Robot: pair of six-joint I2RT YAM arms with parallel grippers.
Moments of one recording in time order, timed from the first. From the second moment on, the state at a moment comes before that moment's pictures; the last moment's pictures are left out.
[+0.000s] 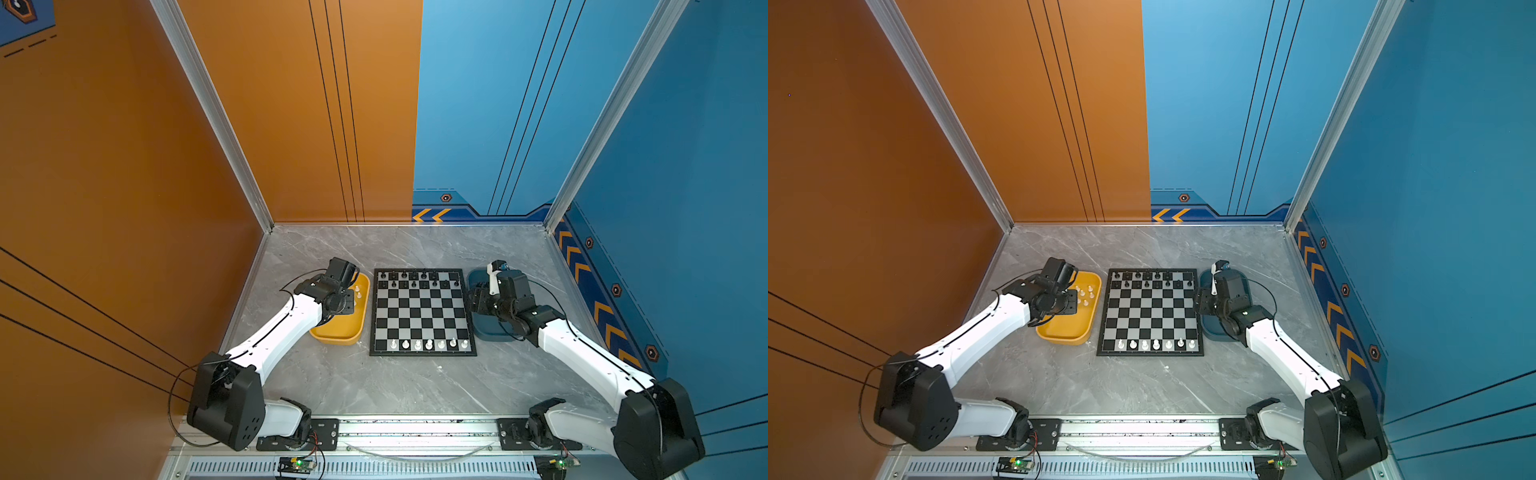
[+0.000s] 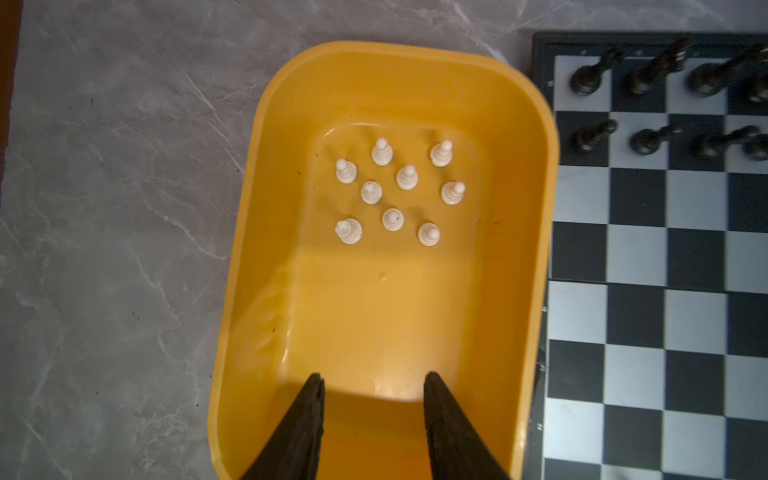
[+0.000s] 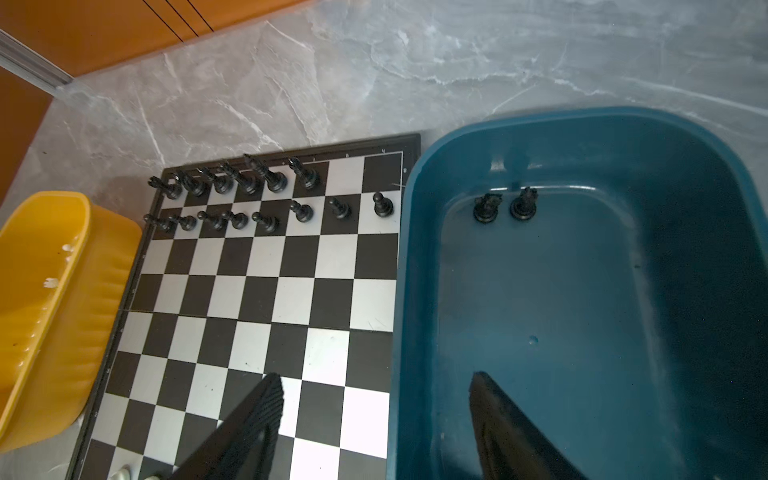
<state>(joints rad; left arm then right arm) -0.36 1.39 1.02 -0.74 -0.27 -0.38 0.33 1.19 0.72 -0.24 -0.03 0.40</state>
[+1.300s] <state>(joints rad) -0.20 1.74 1.13 -0.63 -0.23 -0.33 0.19 0.96 0.48 0.19 -0.27 0.50</state>
